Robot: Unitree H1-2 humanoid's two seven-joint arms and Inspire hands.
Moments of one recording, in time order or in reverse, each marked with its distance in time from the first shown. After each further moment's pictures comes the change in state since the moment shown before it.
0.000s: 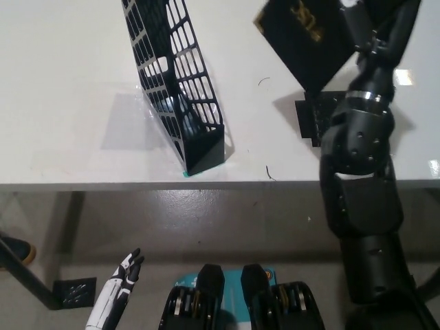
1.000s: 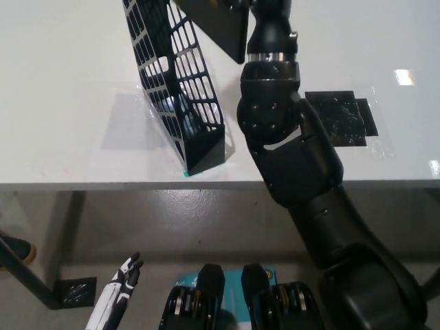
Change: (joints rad) left_arm 0.020 0.005 -0.003 -0.009 0.008 -0.003 -0.001; right_arm -0.216 0.048 0.201 0.275 -0.319 0.028 -0.123
